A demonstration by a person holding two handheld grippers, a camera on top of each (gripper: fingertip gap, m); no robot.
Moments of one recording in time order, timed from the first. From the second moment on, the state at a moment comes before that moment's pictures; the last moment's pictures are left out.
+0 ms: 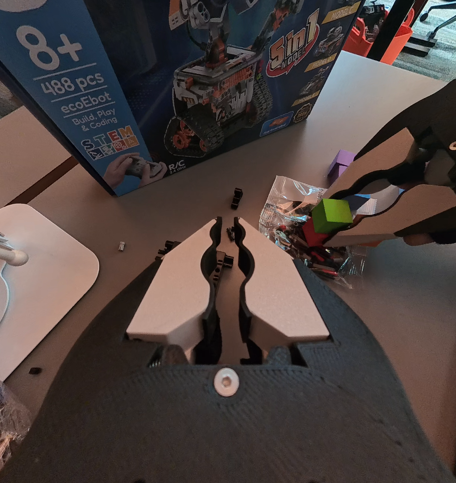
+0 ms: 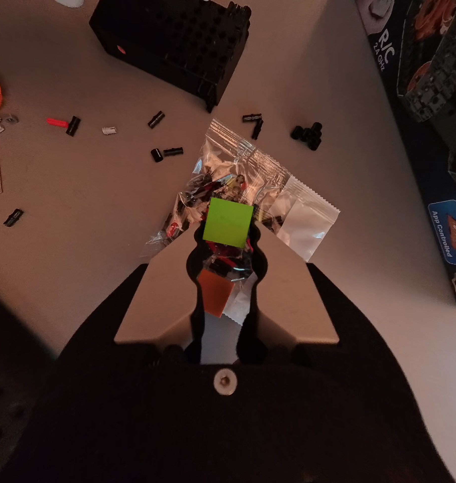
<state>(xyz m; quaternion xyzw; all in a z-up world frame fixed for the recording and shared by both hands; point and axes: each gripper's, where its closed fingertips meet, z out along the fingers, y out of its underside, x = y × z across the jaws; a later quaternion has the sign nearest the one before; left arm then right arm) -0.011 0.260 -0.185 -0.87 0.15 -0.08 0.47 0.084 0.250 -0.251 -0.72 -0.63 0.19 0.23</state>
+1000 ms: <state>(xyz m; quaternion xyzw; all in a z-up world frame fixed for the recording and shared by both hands) -0.010 0.259 -0.185 -0.87 0.15 -0.08 0.47 0.143 0.286 -0.226 -0.76 -0.56 0.19 0.28</state>
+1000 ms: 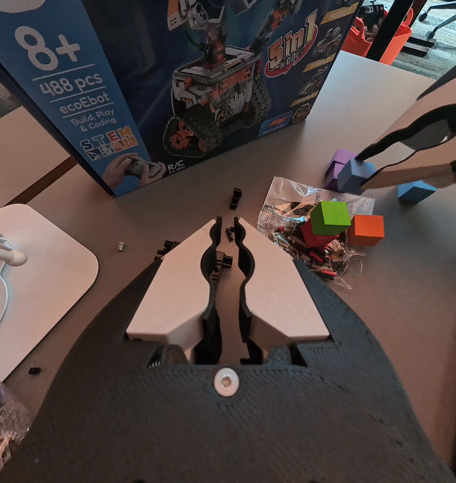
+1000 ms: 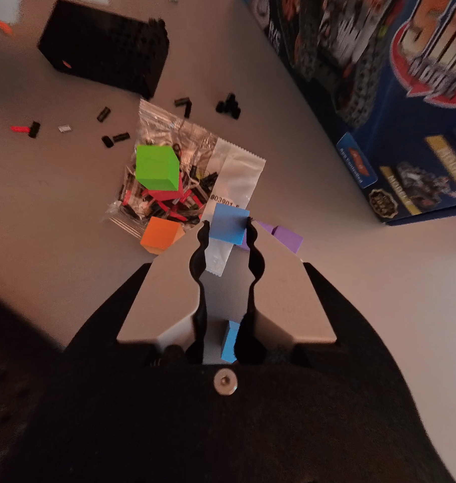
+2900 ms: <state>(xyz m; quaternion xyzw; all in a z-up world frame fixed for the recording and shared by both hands) -0.011 0.259 -0.183 -0.86 0.15 -0.08 0.47 0.086 0.243 -0.153 -0.68 -0.58 0.29 0.35</state>
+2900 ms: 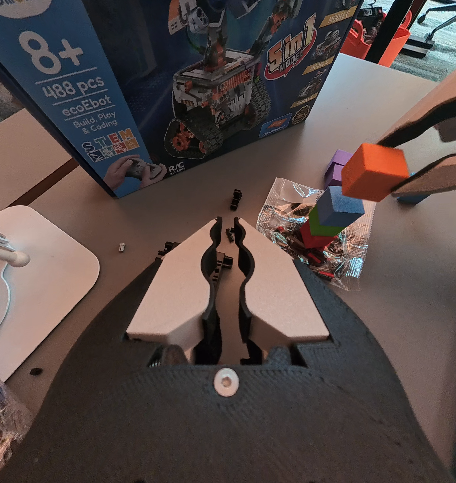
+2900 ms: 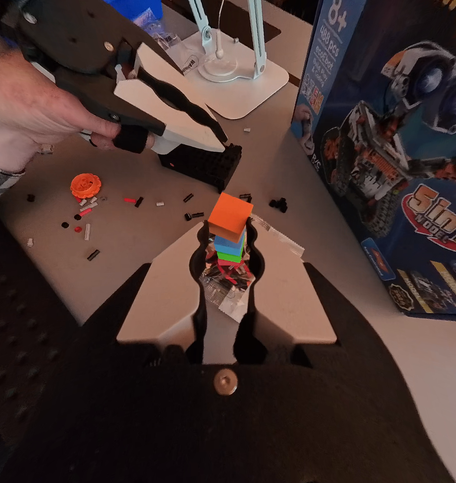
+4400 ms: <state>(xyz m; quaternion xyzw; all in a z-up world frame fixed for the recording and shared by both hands) -0.011 0.259 -0.184 -0.87 0.15 -0.08 0.47 0.158 0.295 -0.250 -0.76 -0.55 0.12 0.31</state>
